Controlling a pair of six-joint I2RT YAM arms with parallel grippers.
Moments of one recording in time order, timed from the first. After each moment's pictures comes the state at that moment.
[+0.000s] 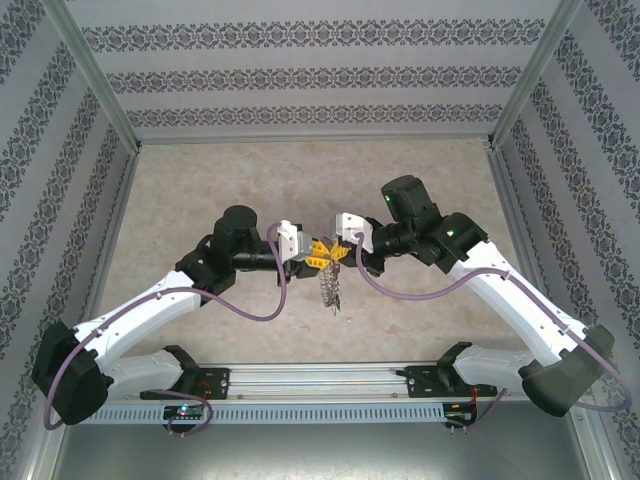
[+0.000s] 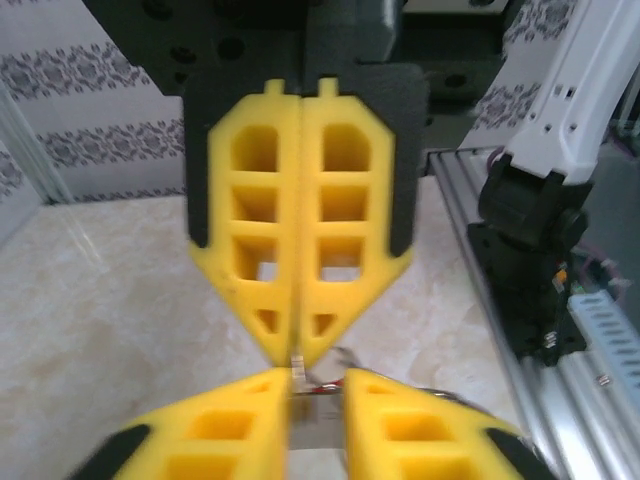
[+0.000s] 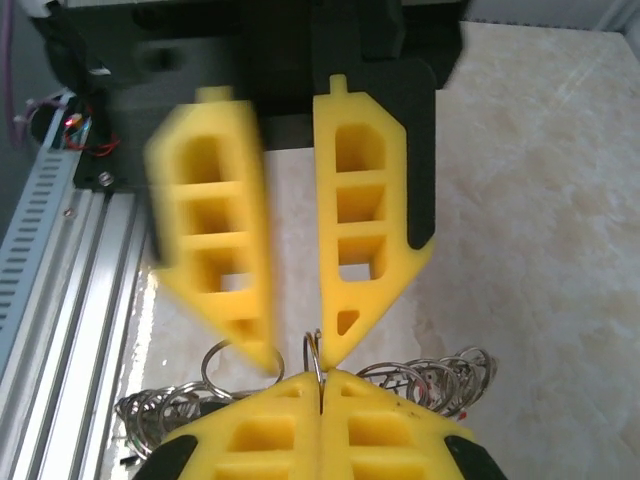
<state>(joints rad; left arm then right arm) -0.67 1.14 0.83 0.02 0.73 0.34 0.62 1.19 1.22 -0.81 -0.65 -0.65</state>
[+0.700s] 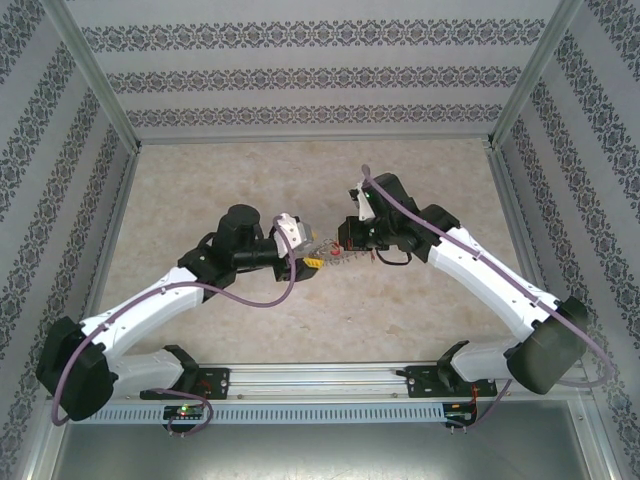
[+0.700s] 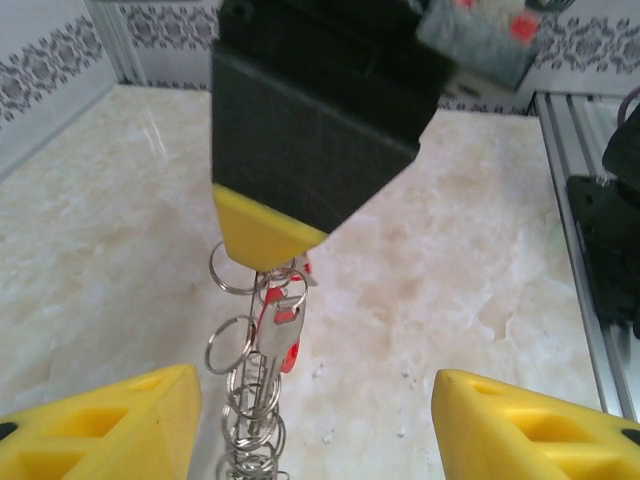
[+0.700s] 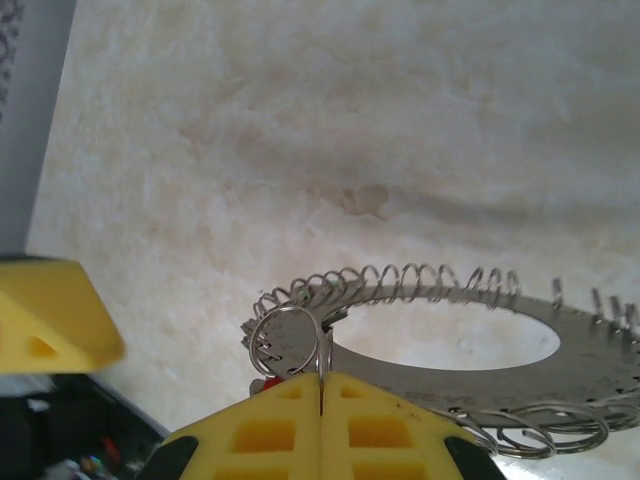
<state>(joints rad) -0.62 1.19 0.82 -0.08 0.56 0.33 0.63 1.34 1.22 -0.76 -0.25 0.64</state>
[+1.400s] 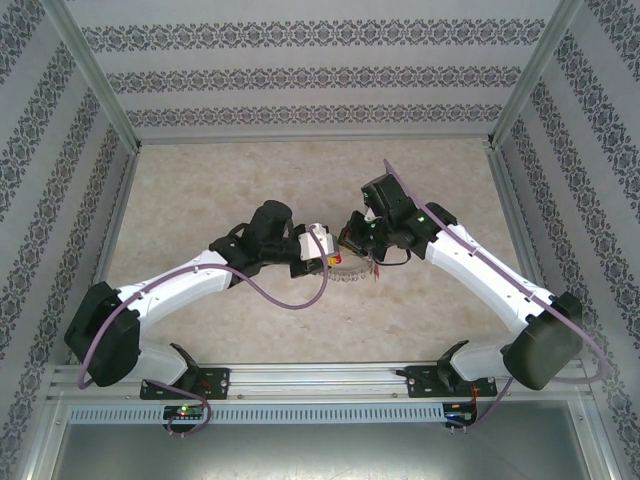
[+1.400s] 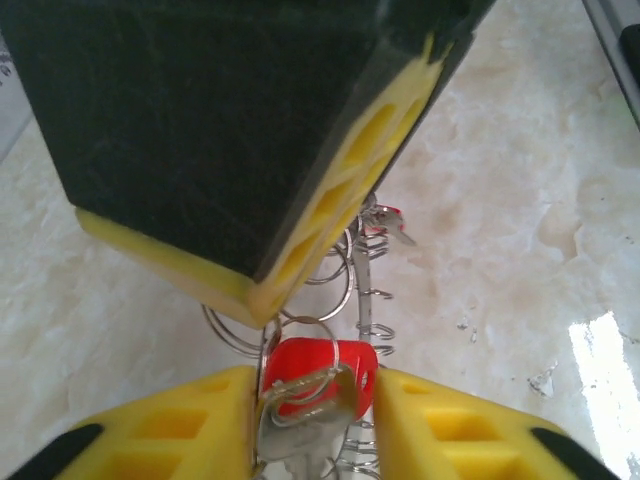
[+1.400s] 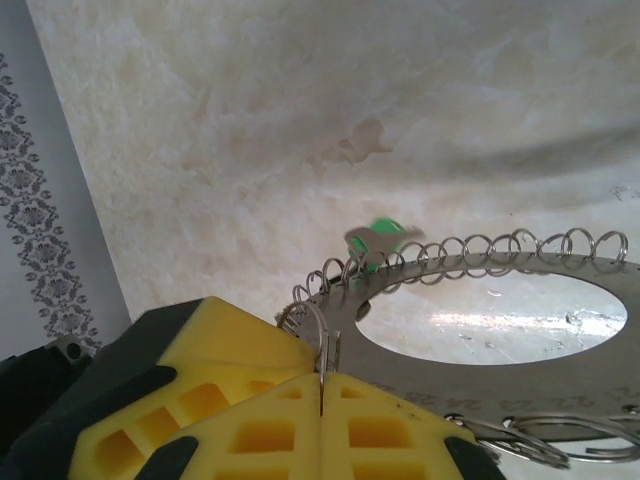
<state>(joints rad) -0.70 1.40 0.94 -0.13 0.46 0.60 0.61 1.35 1.22 -0.81 -0.32 1.07</state>
